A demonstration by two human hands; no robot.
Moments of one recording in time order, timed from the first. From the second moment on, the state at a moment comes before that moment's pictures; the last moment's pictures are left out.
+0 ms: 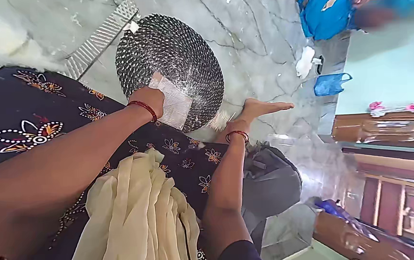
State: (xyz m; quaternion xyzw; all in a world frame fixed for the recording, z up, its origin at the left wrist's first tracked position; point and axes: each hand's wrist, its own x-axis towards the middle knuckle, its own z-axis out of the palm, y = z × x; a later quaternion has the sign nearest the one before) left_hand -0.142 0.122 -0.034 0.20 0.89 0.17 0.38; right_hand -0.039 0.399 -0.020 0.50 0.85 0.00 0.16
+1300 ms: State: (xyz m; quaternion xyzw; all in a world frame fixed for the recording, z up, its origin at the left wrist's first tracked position) left_hand -0.138 0.118 -0.040 0.17 0.82 0.42 0.34; right_hand -0.015 0.309 -0.040 0.33 0.80 -0.50 0.03
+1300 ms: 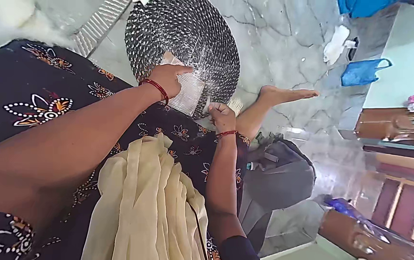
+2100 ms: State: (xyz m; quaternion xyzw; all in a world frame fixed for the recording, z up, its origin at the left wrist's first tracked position) left_hand -0.121 0.134 -0.052 0.04 0.66 0.61 0.43; right_hand -0.029 0.276 -0.053 0.22 0.79 -0.57 -0.03
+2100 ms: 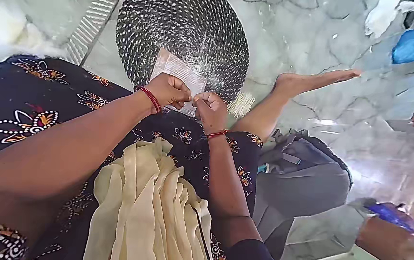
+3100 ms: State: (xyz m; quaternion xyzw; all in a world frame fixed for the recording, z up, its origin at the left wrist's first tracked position) left_hand -0.121 0.132 -0.048 0.01 0.63 0.65 0.44; right_hand -0.032 0.277 -0.057 0.22 0.74 -0.64 -0.03
